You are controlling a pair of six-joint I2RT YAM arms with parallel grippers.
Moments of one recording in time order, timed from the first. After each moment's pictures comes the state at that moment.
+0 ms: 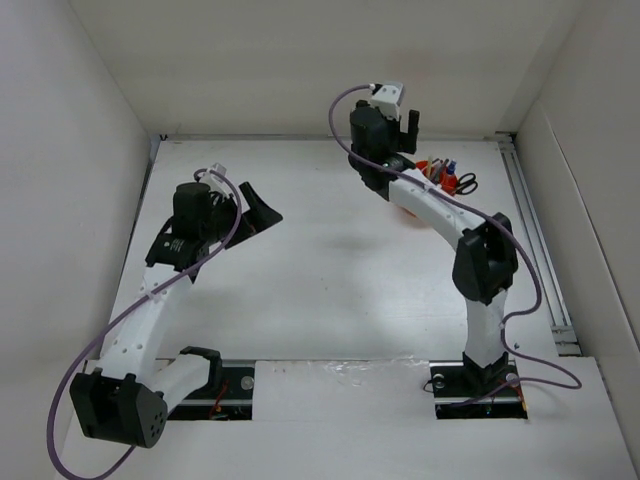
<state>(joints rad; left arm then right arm) -0.18 1.03 0.92 -0.48 0.36 -0.66 0.56 2.04 1.79 0.13 1.19 -0.09</state>
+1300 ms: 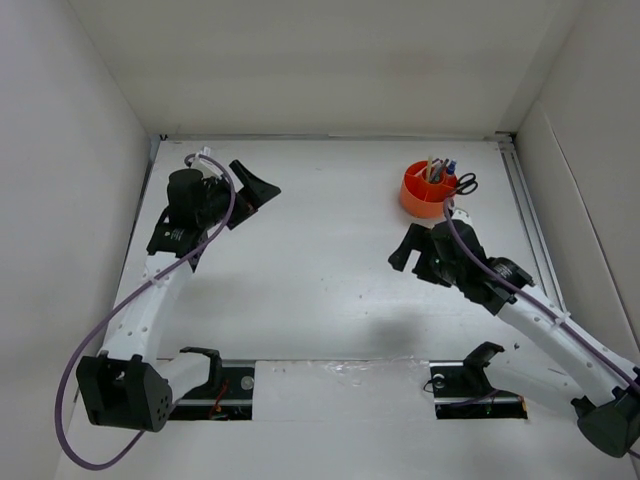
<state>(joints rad) -0.13 1.11 0.98 -0.26 0.42 -0.80 0.62 0.92 0.86 -0.66 0.19 0.82</state>
